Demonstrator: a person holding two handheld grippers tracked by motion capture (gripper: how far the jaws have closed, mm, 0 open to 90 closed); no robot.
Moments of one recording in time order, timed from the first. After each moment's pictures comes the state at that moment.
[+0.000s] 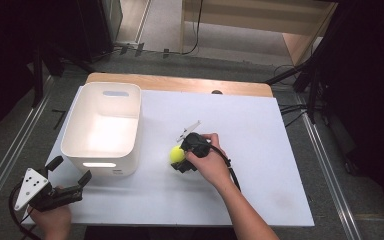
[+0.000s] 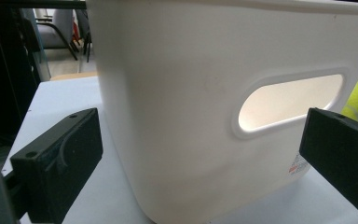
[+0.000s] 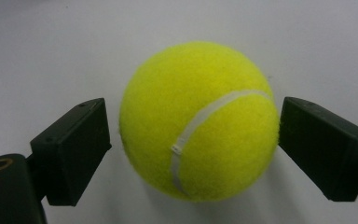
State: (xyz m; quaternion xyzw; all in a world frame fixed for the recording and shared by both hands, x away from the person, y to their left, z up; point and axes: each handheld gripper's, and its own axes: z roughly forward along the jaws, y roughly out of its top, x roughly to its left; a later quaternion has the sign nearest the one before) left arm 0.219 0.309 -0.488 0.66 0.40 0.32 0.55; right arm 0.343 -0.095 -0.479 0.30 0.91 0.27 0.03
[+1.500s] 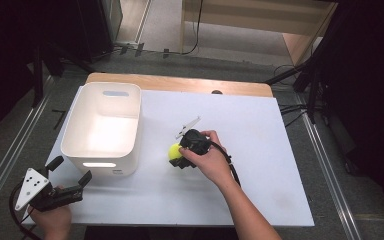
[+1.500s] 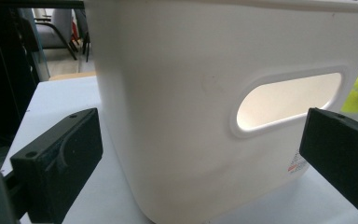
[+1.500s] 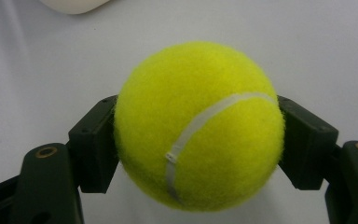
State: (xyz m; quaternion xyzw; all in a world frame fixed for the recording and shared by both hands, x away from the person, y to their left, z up) left arm 0.219 0.309 -0.489 0.67 0.39 0.32 0.55; right arm 0.345 -0.093 -0.464 0.29 0.91 0.28 0.02
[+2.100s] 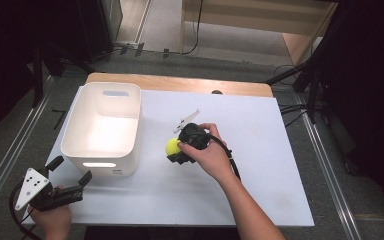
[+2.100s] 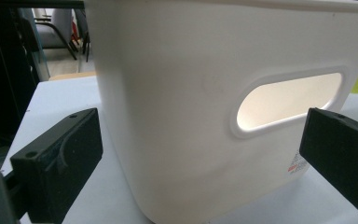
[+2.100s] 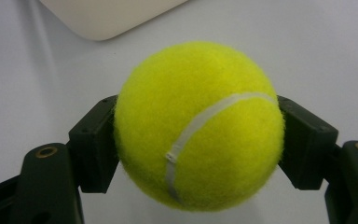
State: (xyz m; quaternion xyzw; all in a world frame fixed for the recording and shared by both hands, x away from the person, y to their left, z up) left arm 0.219 0.309 -0.489 0.67 0.39 0.32 0.55; right arm 0.347 -0.089 -0.437 0.27 0.92 0.29 0.02
